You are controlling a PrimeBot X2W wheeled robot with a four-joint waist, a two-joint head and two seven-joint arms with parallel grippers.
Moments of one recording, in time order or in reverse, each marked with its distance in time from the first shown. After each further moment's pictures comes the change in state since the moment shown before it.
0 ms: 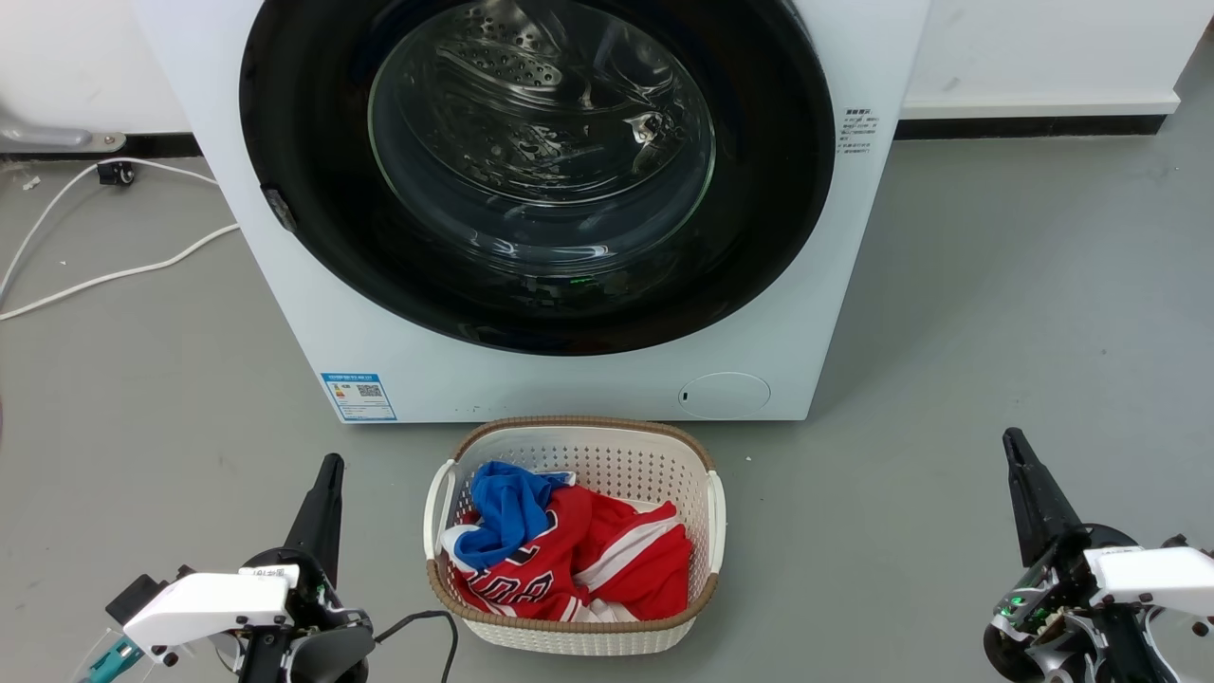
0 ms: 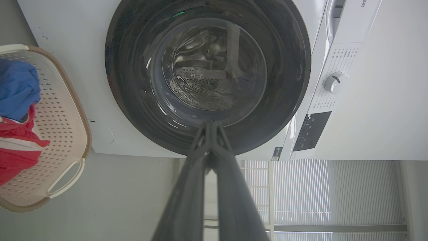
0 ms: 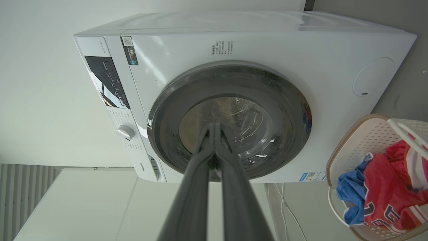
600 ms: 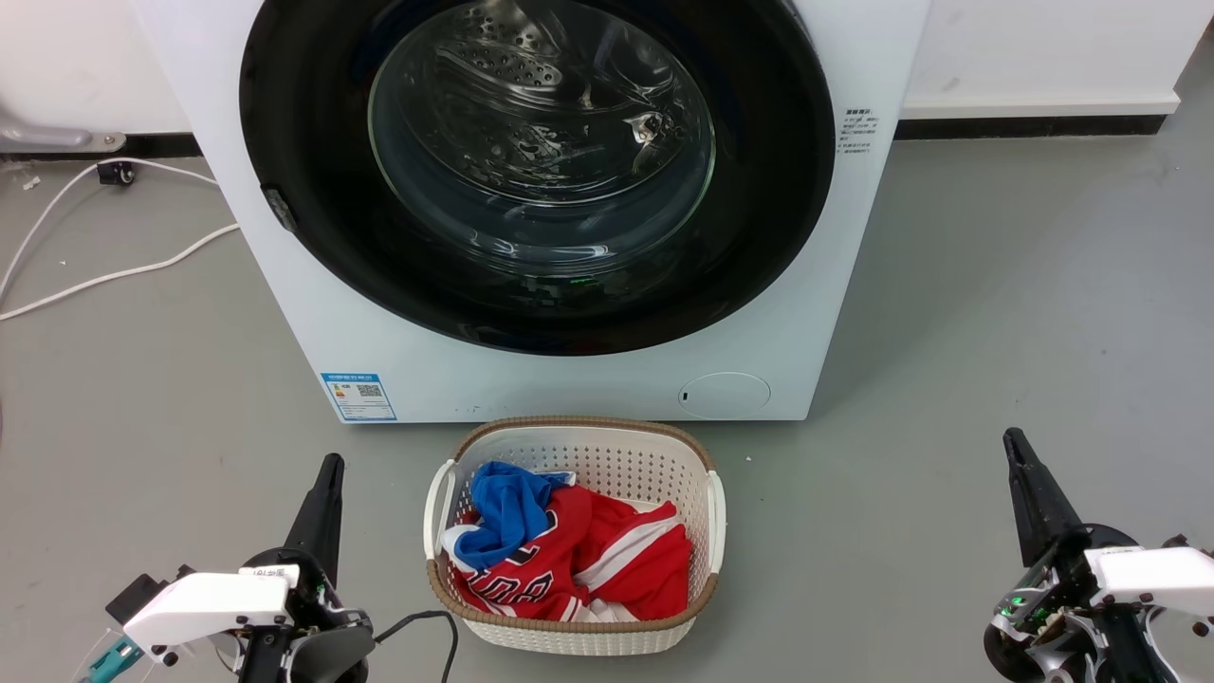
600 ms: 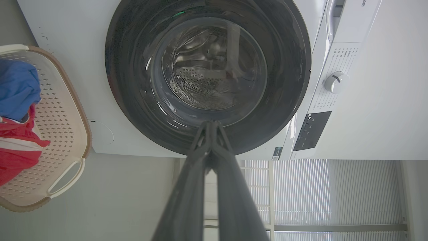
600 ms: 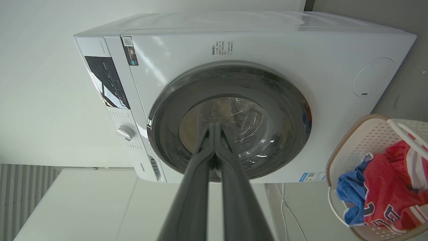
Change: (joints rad) left arm 0.000 -0.001 0.002 0.000 0.004 0.000 0.003; right arm 0.000 0.001 -0.002 0.000 -0.002 0.000 0.001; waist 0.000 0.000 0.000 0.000
